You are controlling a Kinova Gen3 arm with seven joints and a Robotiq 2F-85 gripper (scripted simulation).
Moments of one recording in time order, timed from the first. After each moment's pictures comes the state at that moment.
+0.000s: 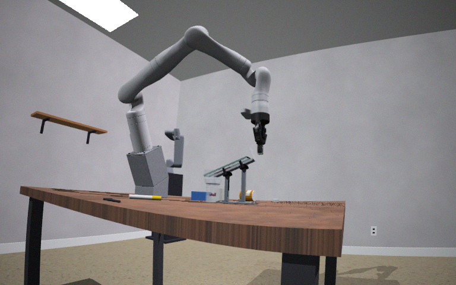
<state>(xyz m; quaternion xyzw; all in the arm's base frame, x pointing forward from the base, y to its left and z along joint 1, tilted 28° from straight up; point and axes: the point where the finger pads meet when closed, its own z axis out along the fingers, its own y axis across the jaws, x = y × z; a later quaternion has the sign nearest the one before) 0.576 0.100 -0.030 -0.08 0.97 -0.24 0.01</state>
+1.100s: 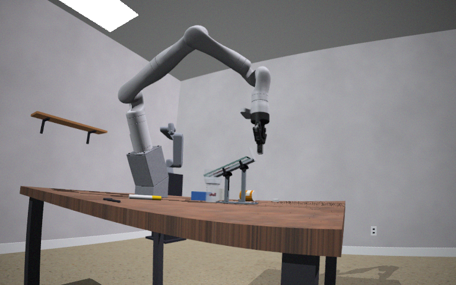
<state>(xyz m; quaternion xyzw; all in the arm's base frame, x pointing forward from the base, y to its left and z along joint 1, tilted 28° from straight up) 0.575 0.100 -0.029 -0.08 0.97 -0.24 0.01</state>
